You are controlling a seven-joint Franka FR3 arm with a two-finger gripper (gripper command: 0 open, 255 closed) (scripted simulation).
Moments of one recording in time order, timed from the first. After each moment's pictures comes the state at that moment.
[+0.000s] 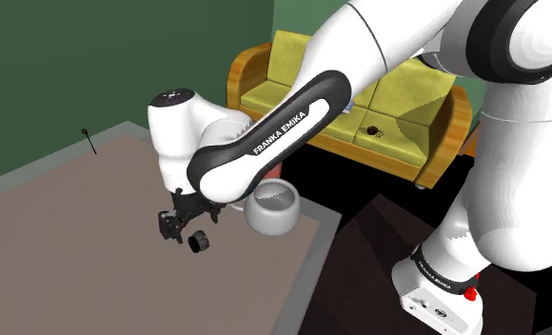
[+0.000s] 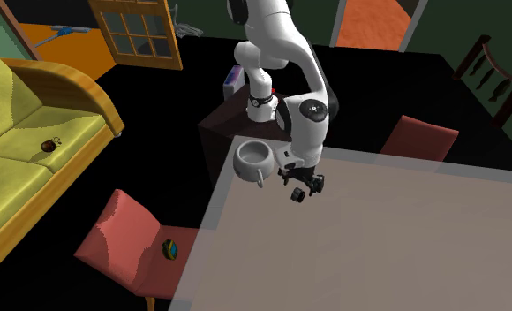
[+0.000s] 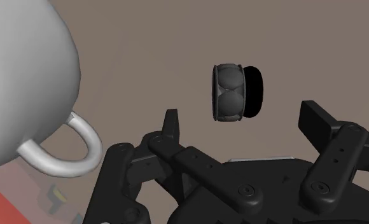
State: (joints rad) arm 0.29 0.41 0.46 -1.97 -0.20 2.31 0.86
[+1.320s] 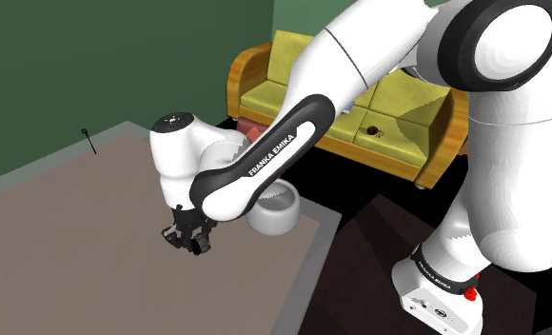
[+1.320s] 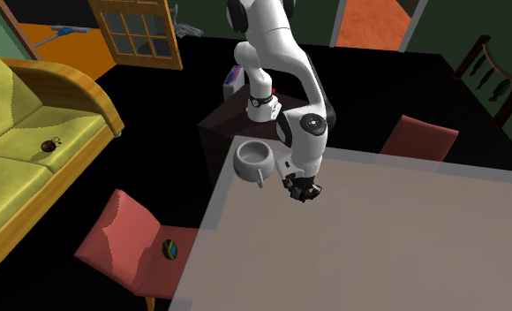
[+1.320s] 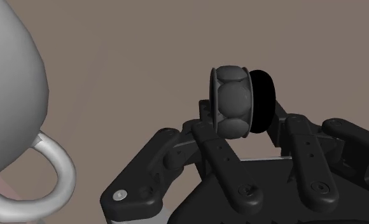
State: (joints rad) arm 0.32 0.49 0.43 -1.96 -0.25 2.38 0.89
